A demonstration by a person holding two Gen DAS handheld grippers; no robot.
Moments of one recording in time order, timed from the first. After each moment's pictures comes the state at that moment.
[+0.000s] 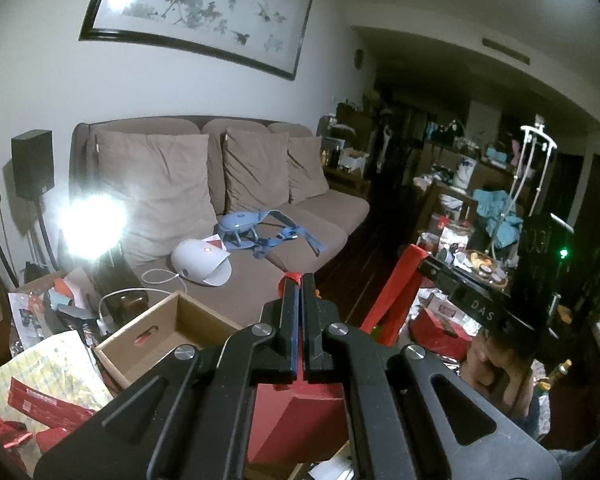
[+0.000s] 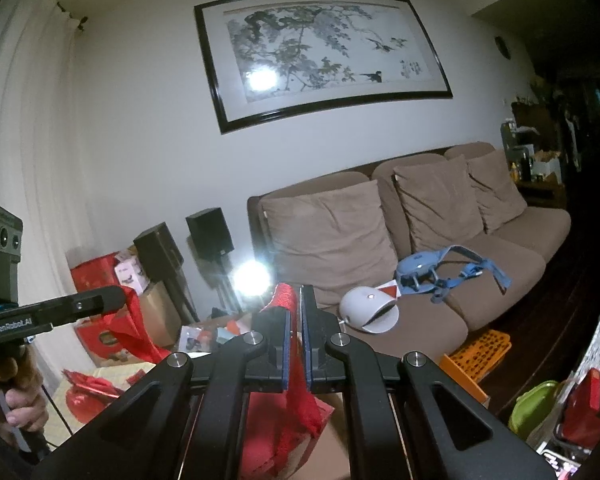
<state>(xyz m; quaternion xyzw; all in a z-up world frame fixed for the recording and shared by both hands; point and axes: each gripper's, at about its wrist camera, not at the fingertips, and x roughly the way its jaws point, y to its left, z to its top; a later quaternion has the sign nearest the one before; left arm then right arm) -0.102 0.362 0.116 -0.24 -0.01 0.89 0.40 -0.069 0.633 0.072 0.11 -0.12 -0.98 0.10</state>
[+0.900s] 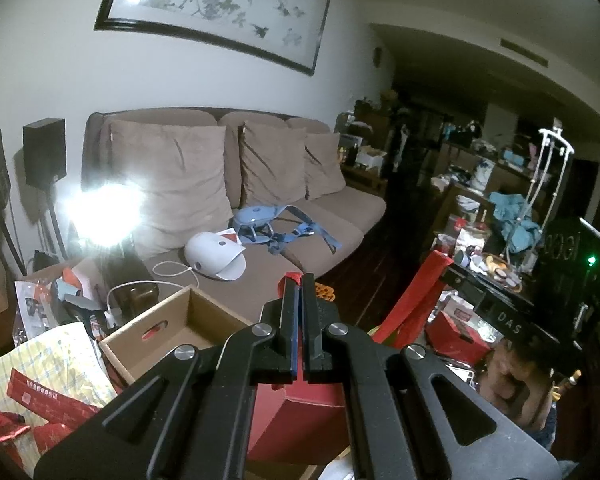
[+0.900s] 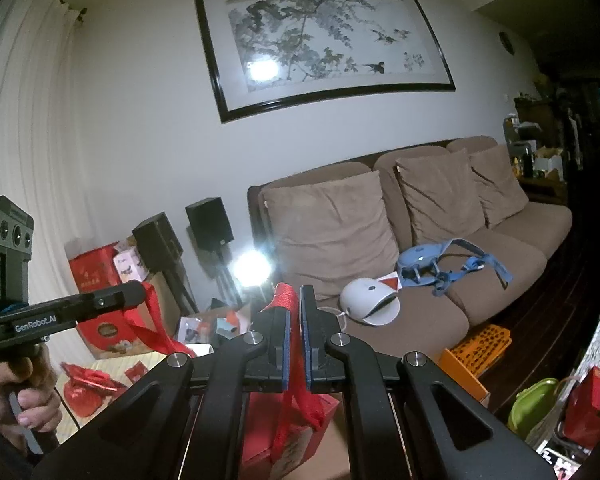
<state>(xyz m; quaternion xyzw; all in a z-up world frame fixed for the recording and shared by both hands) -0.122 0.365 0.101 -0.25 -0.01 0.90 0.37 -0.076 0.630 0.067 0.13 -0.12 -0.98 0.10</state>
